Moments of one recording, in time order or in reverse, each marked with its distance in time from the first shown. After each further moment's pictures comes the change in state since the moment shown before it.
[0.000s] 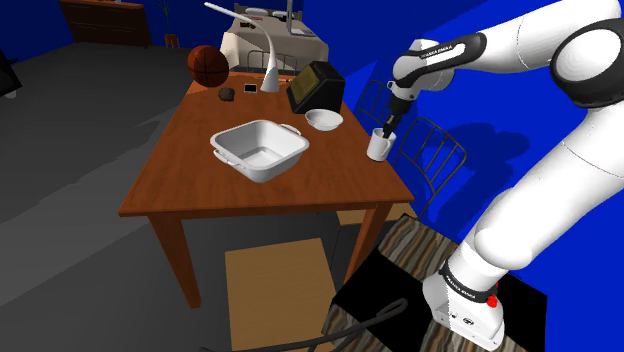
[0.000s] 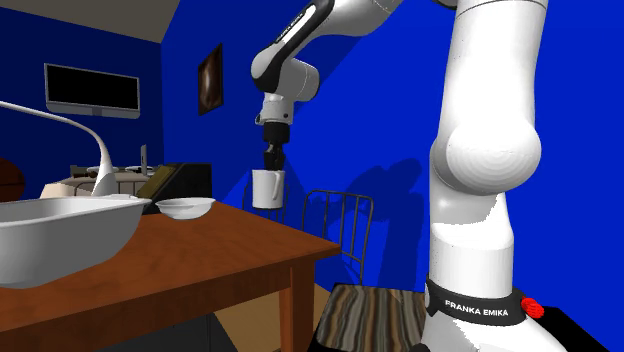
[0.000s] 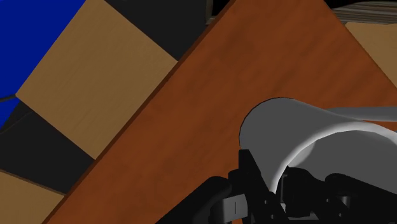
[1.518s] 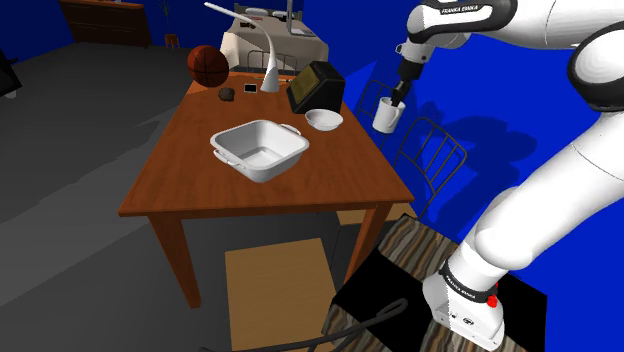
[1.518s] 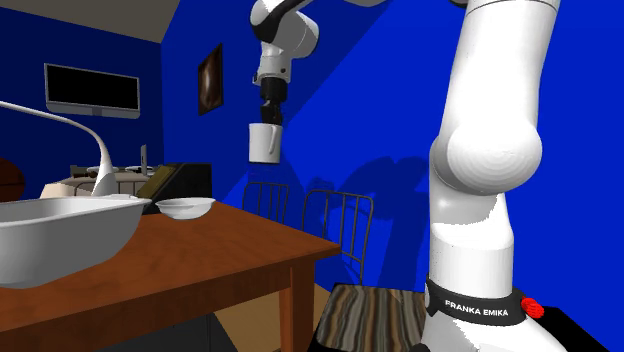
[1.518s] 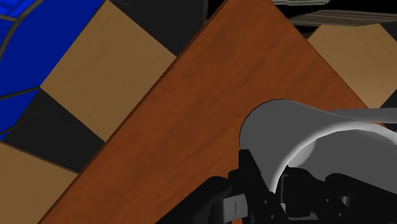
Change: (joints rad) arm 0.008 -0.062 0.029 0.245 -0.027 -0.299 0.056
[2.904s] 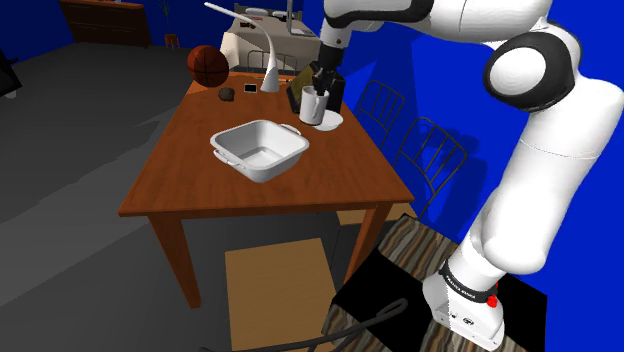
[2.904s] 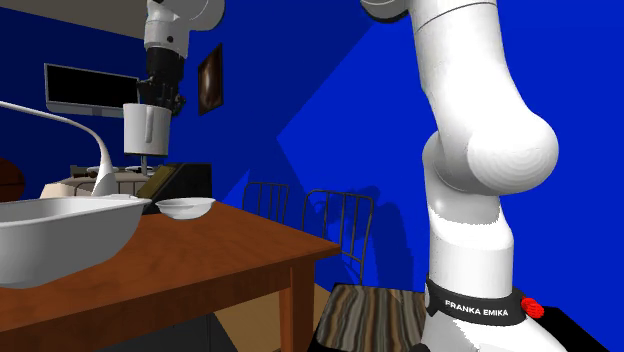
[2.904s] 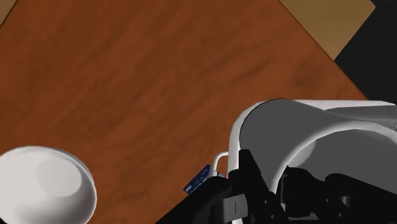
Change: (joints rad) arm 0.184 0.359 0.200 0.437 0.119 -0.071 0.363
